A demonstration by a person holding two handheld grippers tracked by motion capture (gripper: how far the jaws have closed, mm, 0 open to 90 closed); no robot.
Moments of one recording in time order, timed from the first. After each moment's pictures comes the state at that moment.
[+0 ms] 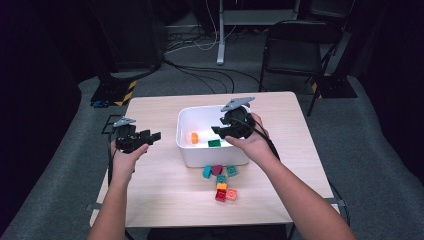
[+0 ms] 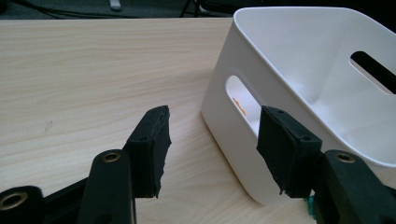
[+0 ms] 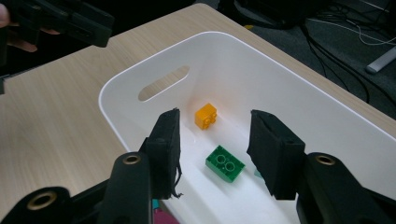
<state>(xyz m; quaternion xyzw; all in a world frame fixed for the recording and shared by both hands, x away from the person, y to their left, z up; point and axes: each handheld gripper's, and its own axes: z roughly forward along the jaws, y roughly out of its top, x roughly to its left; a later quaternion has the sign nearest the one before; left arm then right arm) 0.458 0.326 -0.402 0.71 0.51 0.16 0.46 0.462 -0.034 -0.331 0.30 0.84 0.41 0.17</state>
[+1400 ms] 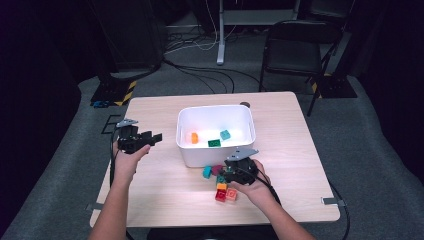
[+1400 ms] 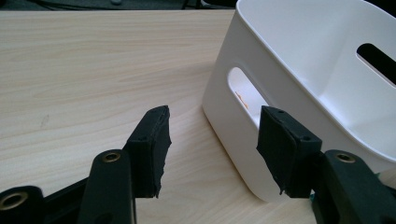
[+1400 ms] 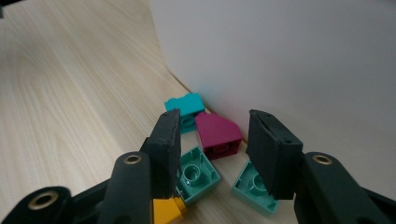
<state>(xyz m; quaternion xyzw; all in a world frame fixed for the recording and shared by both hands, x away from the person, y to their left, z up) 0.460 0.323 -0.408 0.71 0.52 0.15 0.45 0.400 -0.048 -0.461 0.31 0.84 0.42 0.14</state>
